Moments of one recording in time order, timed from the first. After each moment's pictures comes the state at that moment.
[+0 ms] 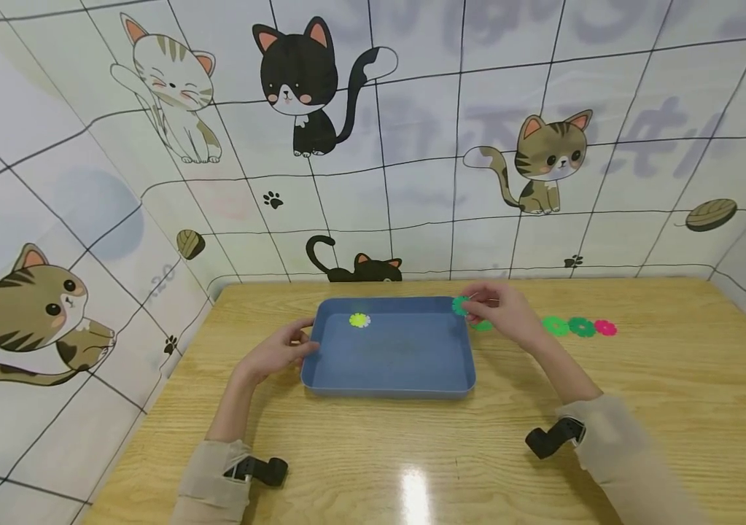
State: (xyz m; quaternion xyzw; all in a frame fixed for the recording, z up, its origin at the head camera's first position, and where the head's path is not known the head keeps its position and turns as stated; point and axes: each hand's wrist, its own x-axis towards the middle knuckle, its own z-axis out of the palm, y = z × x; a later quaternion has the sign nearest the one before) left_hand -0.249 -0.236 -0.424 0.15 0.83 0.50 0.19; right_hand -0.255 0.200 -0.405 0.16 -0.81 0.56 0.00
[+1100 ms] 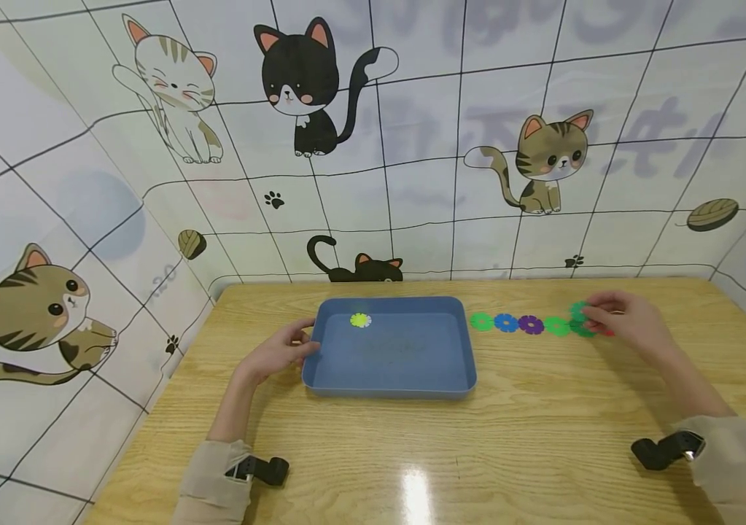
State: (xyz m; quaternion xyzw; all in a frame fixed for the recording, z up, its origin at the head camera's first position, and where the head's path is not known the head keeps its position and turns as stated) left_hand -0.248 -0.236 -0.423 0.15 0.83 0.51 0.19; right_hand -0.228 0.364 -0.424 0.03 -0.88 0.47 0.04
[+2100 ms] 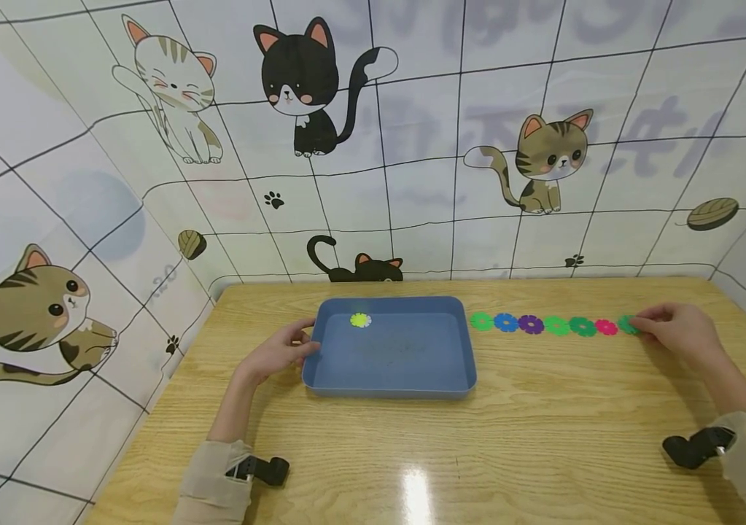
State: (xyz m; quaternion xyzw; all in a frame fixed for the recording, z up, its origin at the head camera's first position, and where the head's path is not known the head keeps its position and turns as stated) left_hand -0.248 -0.236 -0.423 0.15 0.83 0.51 0.18; right_hand -0.219 0.428 -0.432 -0.09 -0.94 0.32 0.04
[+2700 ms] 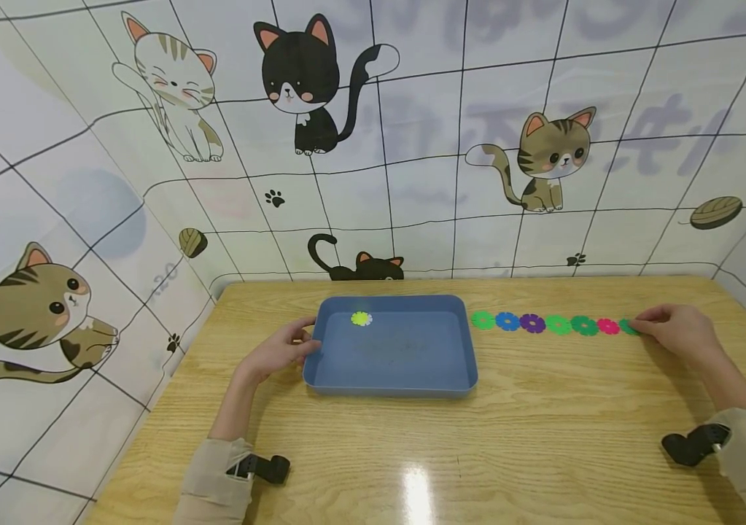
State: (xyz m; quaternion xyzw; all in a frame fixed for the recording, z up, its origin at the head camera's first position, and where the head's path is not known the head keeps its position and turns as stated) left_hand -0.250 -0.236 -0.424 0.15 0.82 0.51 0.19; right_hand -0.221 0.426 -0.434 -0.10 -0.95 0.28 0.03
